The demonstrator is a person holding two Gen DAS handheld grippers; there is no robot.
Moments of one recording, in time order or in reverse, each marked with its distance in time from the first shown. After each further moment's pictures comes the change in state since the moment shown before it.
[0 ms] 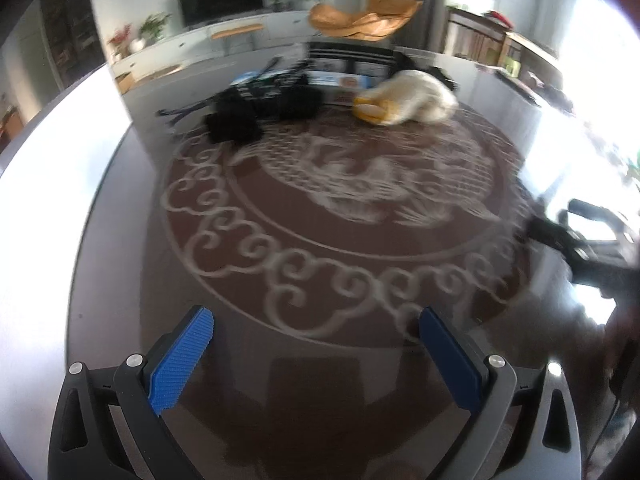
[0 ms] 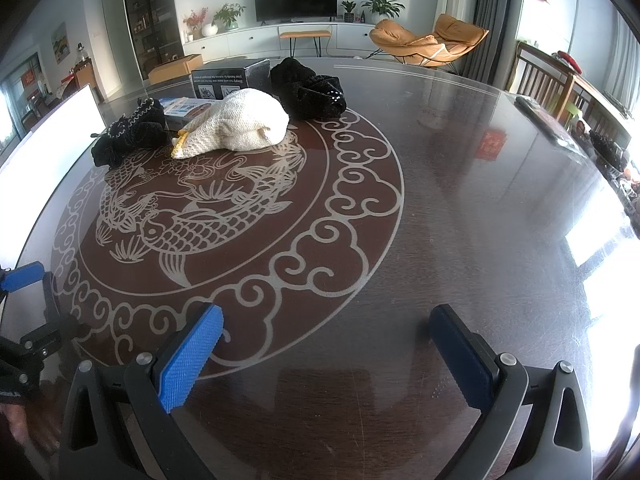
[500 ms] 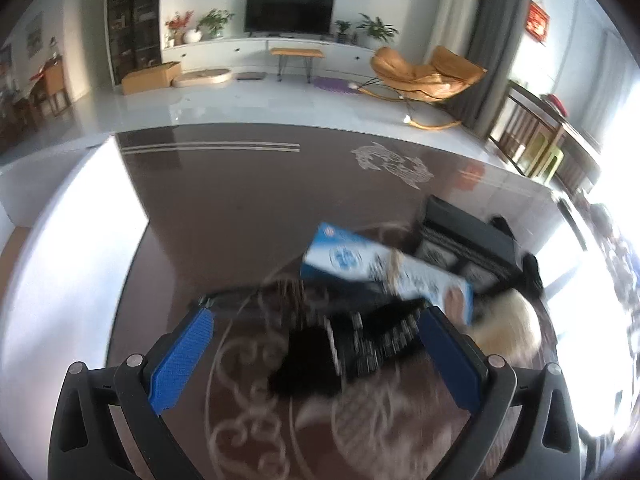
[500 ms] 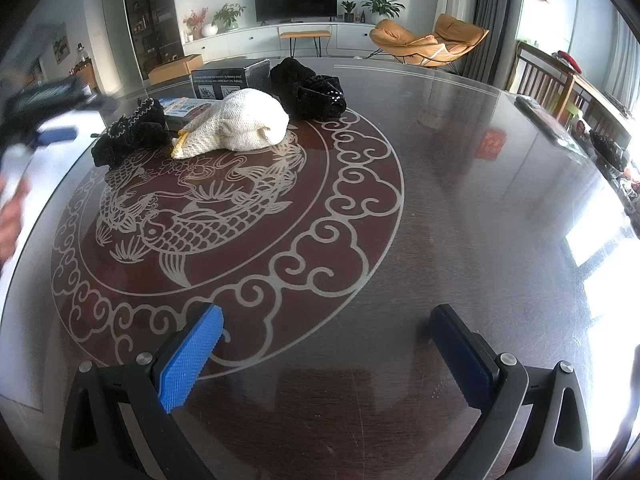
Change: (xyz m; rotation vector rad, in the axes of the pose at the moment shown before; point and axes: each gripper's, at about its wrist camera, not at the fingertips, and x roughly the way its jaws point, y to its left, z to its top) left arm 0.046 0.071 0.163 -0.251 -0.111 0.003; right arm 0.000 0.000 0.000 0.001 0.000 -0.001
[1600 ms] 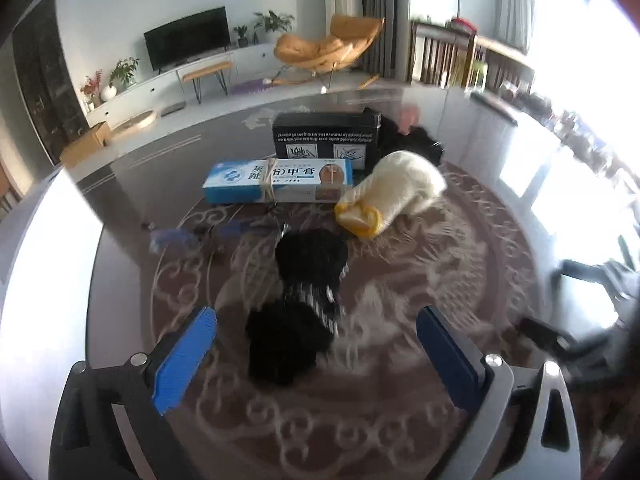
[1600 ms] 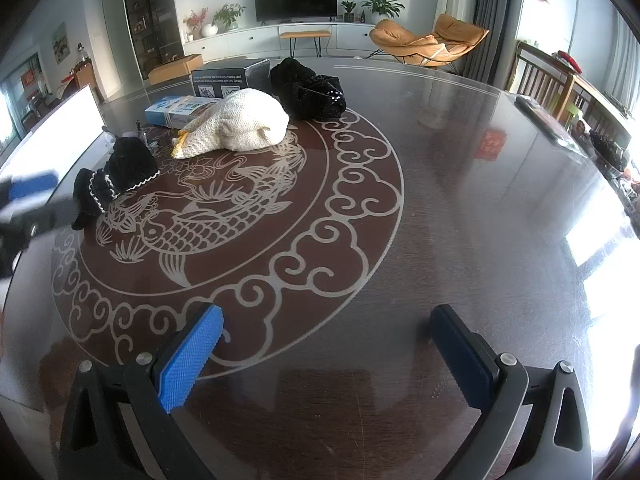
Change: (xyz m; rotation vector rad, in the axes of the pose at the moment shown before) left arm -0.047 -0.060 -0.086 0.402 0.021 -0.061; right arm 0.000 0.000 0.000 0.001 0.000 -0.001
